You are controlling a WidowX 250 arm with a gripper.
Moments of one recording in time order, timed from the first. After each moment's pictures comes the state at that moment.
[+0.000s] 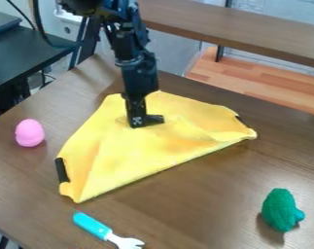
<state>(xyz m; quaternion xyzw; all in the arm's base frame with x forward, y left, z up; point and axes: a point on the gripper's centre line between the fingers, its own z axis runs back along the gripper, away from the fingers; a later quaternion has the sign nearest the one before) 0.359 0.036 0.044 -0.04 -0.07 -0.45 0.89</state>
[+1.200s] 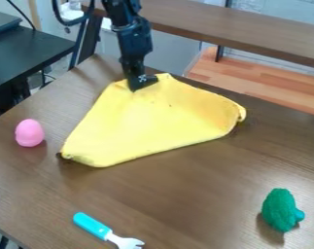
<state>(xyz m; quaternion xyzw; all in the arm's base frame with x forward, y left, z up) 0.424 0.083 0.061 -0.04 -0.10 -0.32 0.94</state>
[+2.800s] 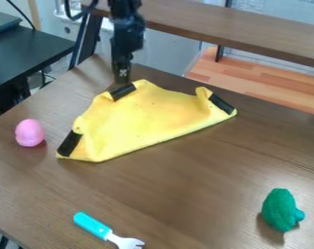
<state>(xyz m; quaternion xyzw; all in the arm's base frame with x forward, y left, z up) 0.445 0.125 0.067 0.09 -0.04 -0.42 0.90</state>
